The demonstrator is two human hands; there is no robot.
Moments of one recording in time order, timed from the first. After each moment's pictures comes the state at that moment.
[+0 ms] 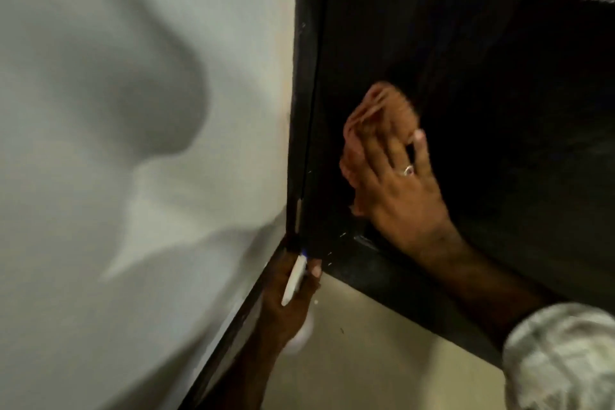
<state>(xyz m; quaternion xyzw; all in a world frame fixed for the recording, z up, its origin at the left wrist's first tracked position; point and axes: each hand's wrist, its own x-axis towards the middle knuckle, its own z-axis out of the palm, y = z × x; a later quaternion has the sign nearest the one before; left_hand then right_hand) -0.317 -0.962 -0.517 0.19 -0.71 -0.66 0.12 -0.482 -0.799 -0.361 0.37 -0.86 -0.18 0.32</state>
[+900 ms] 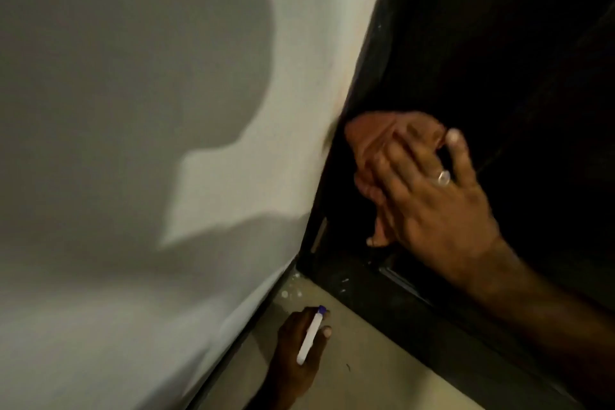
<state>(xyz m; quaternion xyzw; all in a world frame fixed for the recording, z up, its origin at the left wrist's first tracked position) -0.321 -0.949 -0.670 0.13 -0.76 -0.57 0.26 -0.490 -0.833 -0.341 0.45 -0.80 -0.19 0.35</state>
